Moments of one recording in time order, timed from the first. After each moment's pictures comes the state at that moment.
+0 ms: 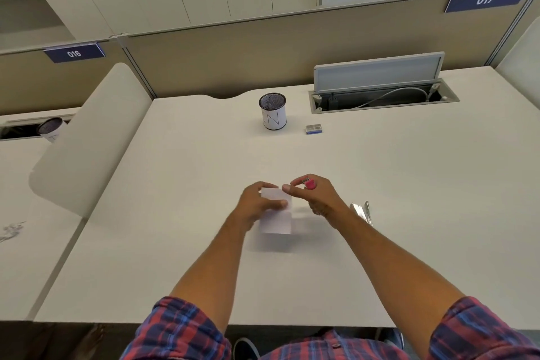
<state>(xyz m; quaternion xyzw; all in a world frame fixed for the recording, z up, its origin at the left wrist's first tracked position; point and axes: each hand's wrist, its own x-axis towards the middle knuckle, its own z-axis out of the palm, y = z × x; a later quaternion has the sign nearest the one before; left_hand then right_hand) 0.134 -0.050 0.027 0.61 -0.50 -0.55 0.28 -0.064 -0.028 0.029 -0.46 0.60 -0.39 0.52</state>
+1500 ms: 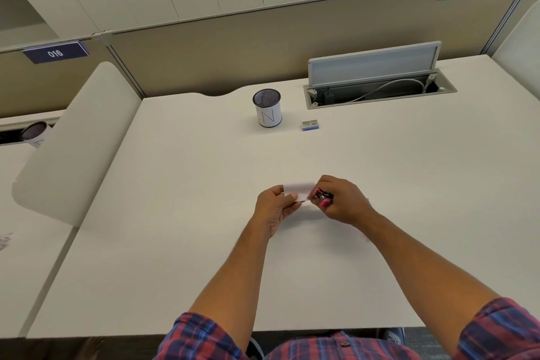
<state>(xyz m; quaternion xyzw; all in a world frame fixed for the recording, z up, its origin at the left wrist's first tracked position) 0.085 -0.041 0.013 0.48 -0.30 -0.72 0.40 -0.117 -0.020 0.010 -0.76 0.57 -0.26 0.17</state>
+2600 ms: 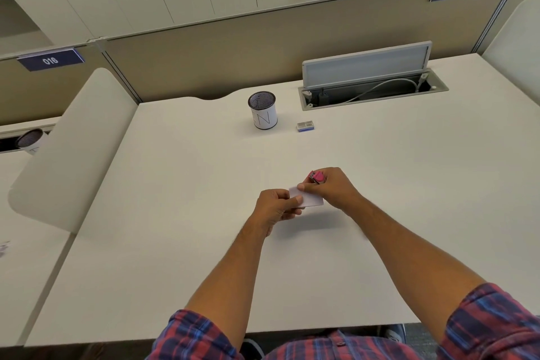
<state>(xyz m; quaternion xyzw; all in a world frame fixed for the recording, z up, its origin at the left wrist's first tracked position) 0.086 -0.040 0.022 0.53 -0.44 -0.67 0.29 -0.106 -0.042 0.024 -0.54 0.59 -0.38 0.46</state>
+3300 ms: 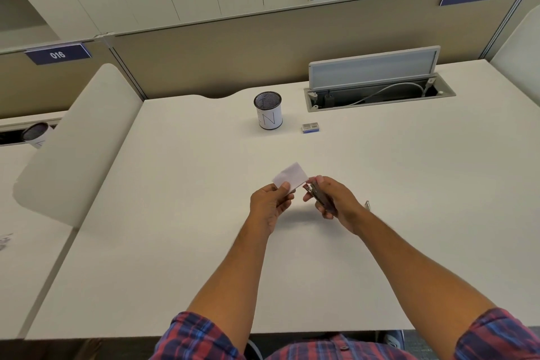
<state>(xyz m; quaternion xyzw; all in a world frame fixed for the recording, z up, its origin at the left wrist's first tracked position) 0.090 -0.048 0.021 0.52 -0.25 -0.69 0.44 -0.102 -0.022 0.009 -0.40 0.51 -0.43 0.63</state>
